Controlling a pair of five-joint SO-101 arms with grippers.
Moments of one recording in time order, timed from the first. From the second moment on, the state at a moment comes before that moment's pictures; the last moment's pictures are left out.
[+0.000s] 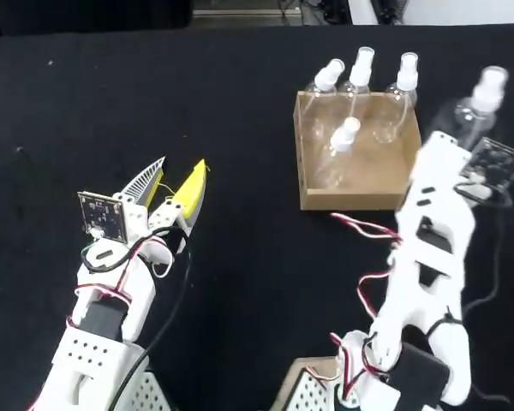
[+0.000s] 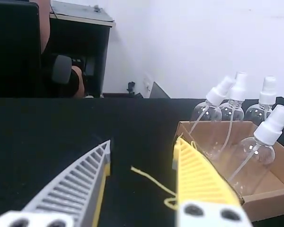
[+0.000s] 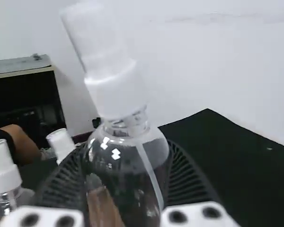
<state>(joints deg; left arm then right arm) 10.0 -82.2 89.7 1.5 7.6 25.7 -21.2 63.1 -34.2 -3.2</state>
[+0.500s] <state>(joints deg) 10.0 -82.2 89.7 1.5 7.6 20.7 2.0 63.1 -54.5 -1.5</state>
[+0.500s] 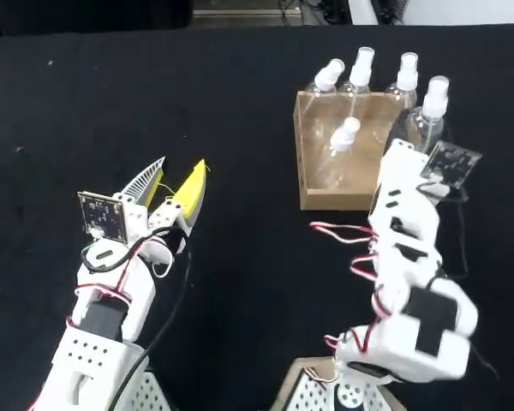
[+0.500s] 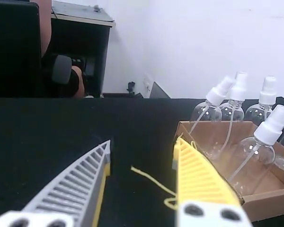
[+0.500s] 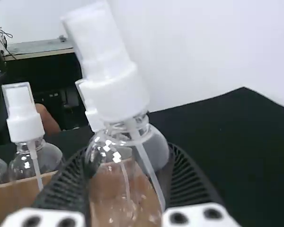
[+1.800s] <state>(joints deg) 10.0 -82.2 89.7 1.5 7.6 19.3 26.2 59.0 -73.5 1.4</state>
